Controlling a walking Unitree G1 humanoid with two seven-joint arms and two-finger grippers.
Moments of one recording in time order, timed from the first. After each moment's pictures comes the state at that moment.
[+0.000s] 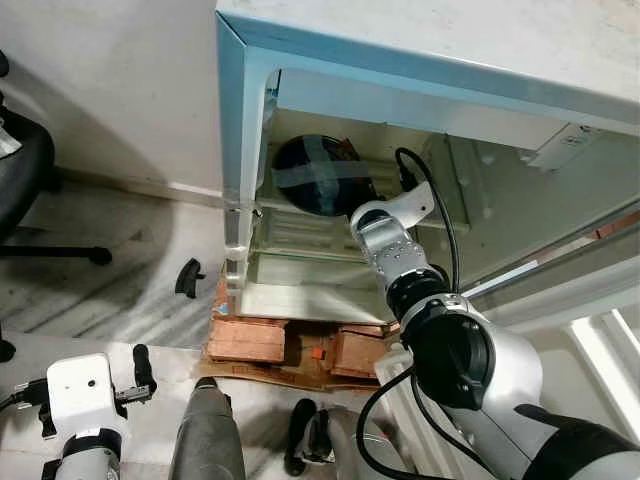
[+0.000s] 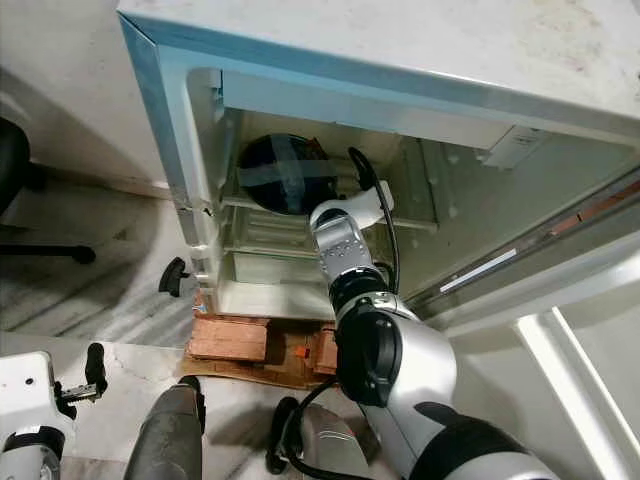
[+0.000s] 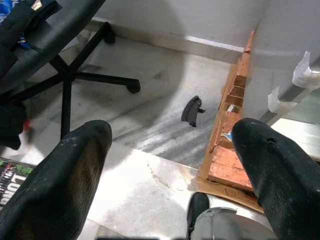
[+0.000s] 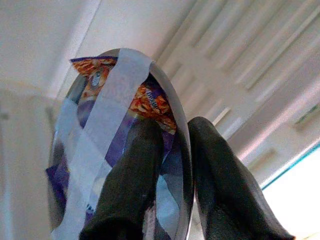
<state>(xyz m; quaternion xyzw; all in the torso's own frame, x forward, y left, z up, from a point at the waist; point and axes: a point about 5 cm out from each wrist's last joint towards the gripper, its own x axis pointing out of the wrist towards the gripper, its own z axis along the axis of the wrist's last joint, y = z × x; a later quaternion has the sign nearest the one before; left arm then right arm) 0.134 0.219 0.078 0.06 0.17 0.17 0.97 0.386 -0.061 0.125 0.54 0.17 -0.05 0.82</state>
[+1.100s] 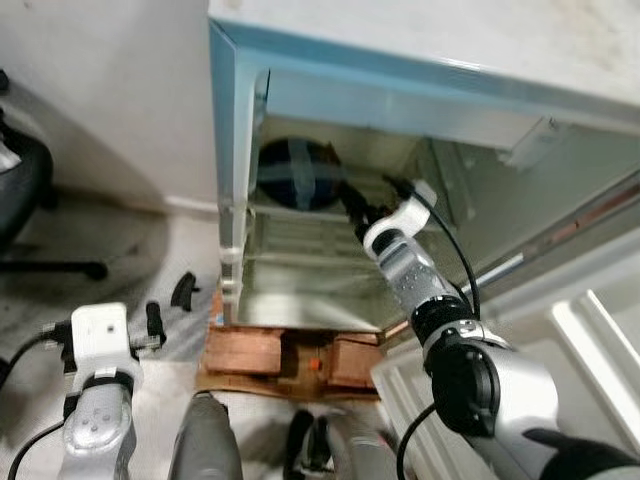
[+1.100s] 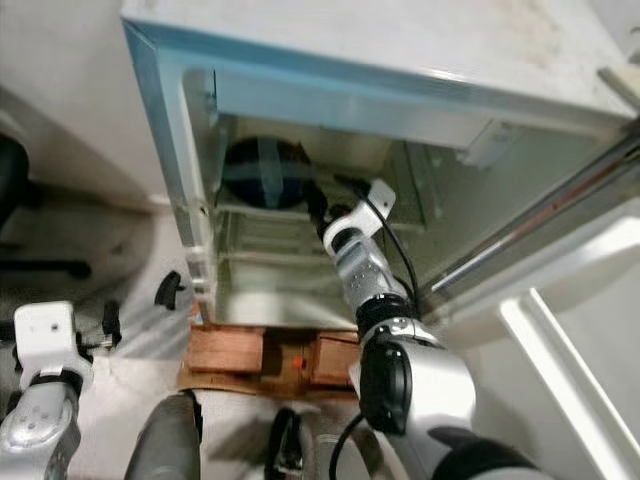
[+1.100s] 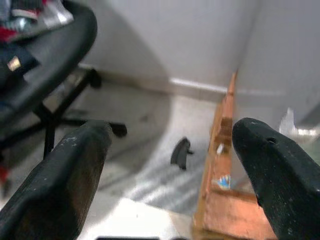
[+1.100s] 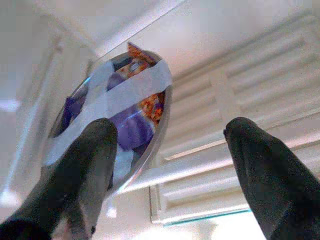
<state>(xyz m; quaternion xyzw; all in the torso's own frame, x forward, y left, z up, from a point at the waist) 0.201 0.230 0.074 0.09 0.12 0.14 0.98 0.370 -0.096 0.097 0.36 0.13 0.10 0.92</state>
